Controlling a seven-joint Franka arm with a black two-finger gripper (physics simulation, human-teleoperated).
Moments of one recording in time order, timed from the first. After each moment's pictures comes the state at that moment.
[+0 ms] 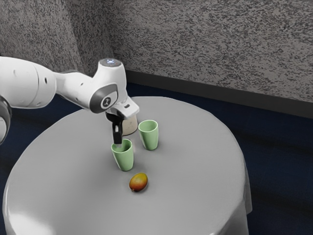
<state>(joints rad) -0.14 0.36 0.12 -1.86 0.12 2.24 0.88</state>
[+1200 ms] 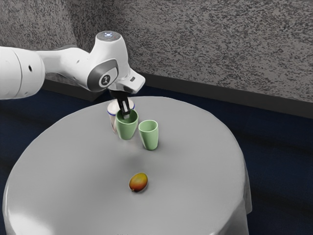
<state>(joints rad) -0.14 0.26 0.08 -1.76 0.17 2.19 0.62</state>
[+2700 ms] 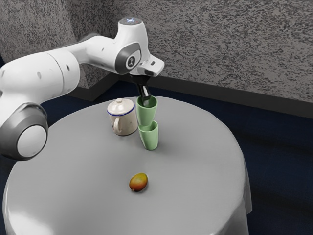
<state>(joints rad) -0.18 0.62 0.14 -1.21 0.01 1.98 0.67</state>
